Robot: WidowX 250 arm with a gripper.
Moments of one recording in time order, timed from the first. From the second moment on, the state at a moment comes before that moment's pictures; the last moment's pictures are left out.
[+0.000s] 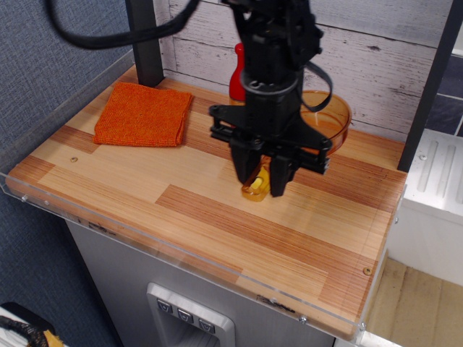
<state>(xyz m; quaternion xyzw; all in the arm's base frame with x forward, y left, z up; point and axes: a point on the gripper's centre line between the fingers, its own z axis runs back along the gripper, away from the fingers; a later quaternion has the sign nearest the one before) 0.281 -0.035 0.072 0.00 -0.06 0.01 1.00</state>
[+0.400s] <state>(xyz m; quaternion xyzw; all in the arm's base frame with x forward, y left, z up) 0.311 -0.045 0.047 0.05 -0.07 0.04 1.00</state>
